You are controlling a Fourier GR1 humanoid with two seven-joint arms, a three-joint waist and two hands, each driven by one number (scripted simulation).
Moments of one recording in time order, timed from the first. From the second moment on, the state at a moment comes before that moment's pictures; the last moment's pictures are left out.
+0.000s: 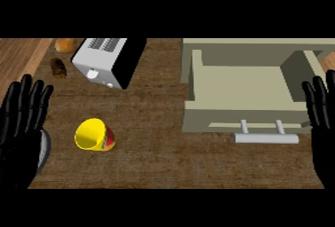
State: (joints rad) left arm 0.04 0.13 -0.02 -2.10 0.01 0.00 -0.02; right arm 0.01 -0.08 -0.03 -2.10 -0.02 -0.01 0.01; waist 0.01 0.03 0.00
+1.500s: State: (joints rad) left arm -0.21 0.39 0.17 -1.15 0.36 -0.80 -0.24; right arm -0.18 -0.17 -0.06 -1.89 -0.10 0.16 0.06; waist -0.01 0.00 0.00
